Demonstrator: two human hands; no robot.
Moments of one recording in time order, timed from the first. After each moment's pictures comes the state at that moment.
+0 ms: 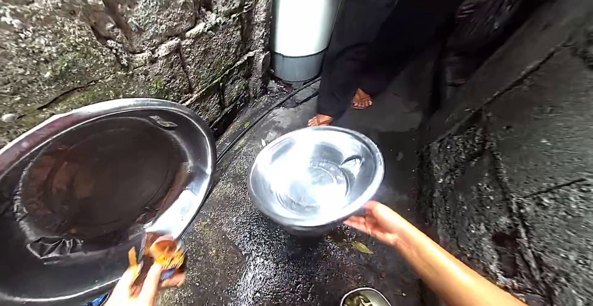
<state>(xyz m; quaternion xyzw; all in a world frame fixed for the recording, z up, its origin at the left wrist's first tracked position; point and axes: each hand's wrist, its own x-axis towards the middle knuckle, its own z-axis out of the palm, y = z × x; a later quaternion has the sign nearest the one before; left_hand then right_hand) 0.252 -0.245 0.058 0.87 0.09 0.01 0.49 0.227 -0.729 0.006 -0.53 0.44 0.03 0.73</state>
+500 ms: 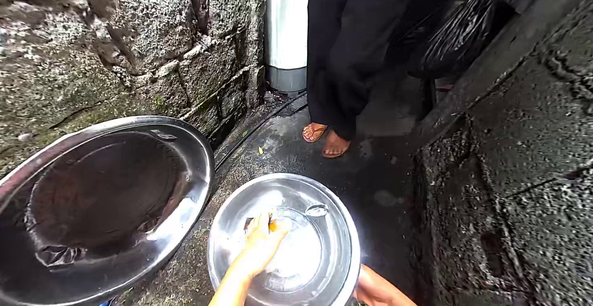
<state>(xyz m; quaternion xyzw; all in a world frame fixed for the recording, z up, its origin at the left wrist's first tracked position) 0.296 -0.442 0.055 0.80 -0.16 -0.33 0.47 0.133 -0.661 -0.021 -0.49 0.32 0.14 0.80</state>
